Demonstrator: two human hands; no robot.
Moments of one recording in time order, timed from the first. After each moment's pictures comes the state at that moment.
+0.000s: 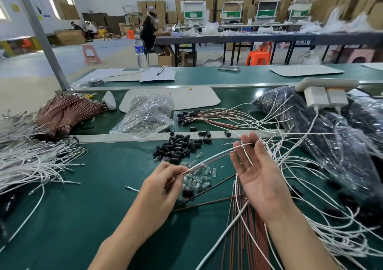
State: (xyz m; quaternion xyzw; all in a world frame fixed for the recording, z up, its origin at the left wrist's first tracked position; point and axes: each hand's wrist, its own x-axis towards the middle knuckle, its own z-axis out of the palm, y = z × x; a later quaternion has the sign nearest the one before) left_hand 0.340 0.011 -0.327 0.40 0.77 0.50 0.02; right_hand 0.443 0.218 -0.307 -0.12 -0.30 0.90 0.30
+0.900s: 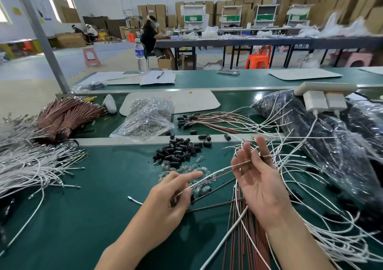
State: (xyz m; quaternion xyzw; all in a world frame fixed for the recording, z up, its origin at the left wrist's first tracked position) left_hand 0.347 0.008 -0.333 0.47 0.76 0.45 0.02; right_hand 0.445 0.214 -0.306 -0.11 -0.23 0.92 0.29
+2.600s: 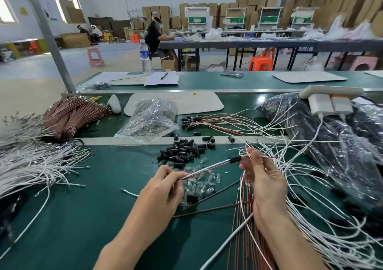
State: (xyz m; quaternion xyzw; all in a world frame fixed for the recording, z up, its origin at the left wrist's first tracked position) left_hand 0.337 0.005 -0.329 0.42 0.81 0.39 -0.07; right_hand 0.439 0.201 -0.313 -0.29 -0.49 0.71 0.42
